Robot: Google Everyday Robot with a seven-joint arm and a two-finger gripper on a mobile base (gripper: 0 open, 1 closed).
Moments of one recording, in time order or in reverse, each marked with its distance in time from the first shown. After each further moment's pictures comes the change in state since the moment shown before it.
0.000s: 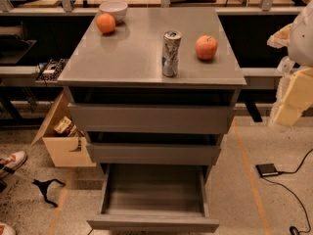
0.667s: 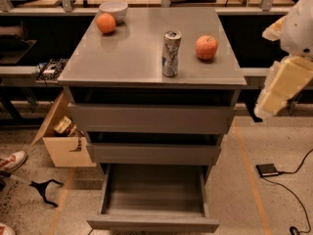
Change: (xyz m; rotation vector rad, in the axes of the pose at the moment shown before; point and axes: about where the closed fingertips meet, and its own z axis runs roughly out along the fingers) arm -0.015 -0.020 0.003 0.021 -0.073 0.053
